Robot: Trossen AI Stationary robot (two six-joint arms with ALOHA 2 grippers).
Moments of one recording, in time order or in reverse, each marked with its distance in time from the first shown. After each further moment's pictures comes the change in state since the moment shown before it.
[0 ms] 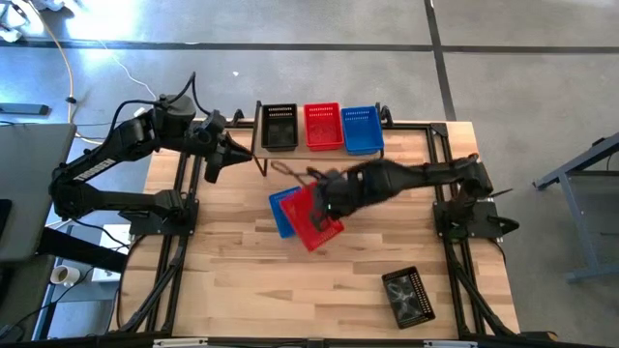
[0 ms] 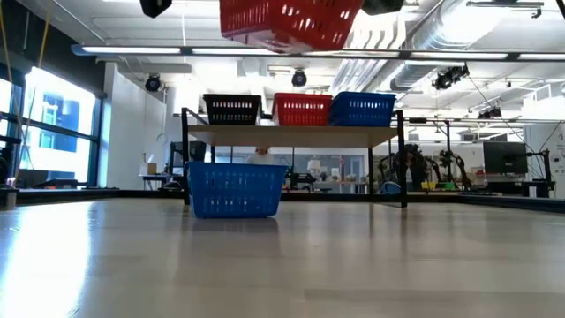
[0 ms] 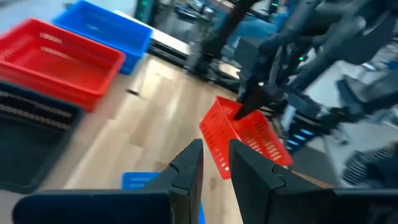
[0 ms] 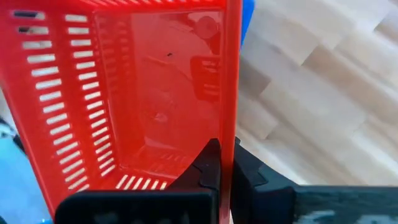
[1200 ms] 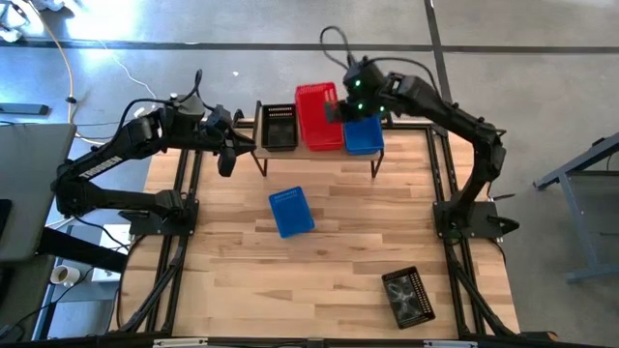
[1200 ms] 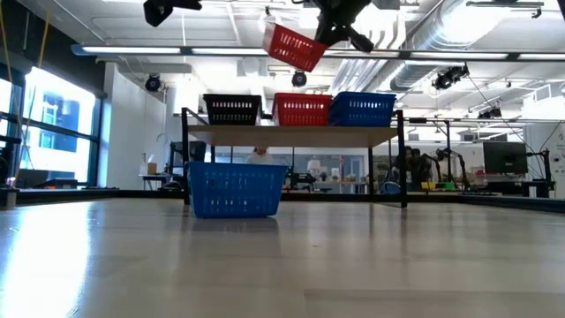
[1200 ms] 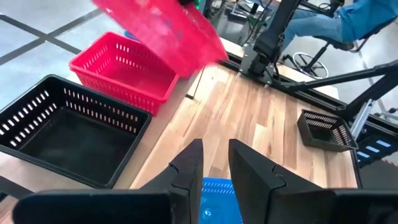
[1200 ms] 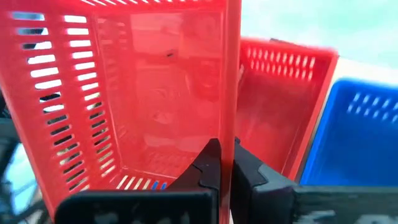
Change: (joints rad) left arm 0.000 0.043 0.000 0.001 -0.221 0.070; right arm -0.623 -0.127 0.001 0.245 -0.159 -0.329
